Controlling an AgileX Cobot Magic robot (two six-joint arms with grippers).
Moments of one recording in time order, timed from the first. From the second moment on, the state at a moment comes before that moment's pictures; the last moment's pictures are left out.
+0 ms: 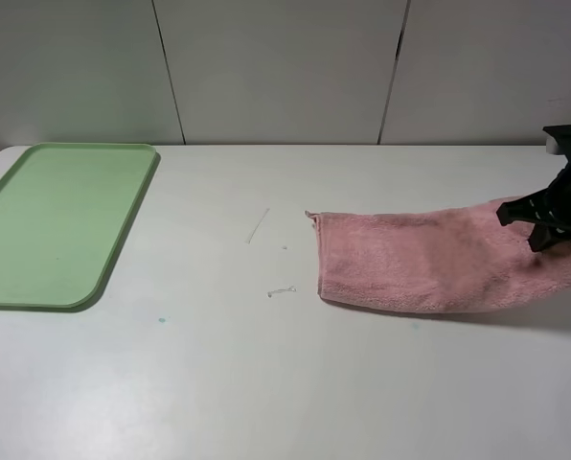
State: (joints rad) left arm -0.04 -0.01 -0.49 -0.05 1.07 0.19; right arm -0.05 1.65 -0.89 -0.09 0.69 -0.04
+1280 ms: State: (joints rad) left arm -0.04 -0.01 -0.49 -0.05 1.07 0.19; right arm 0.33 1.56 -1.01 0.02 0.79 0.09
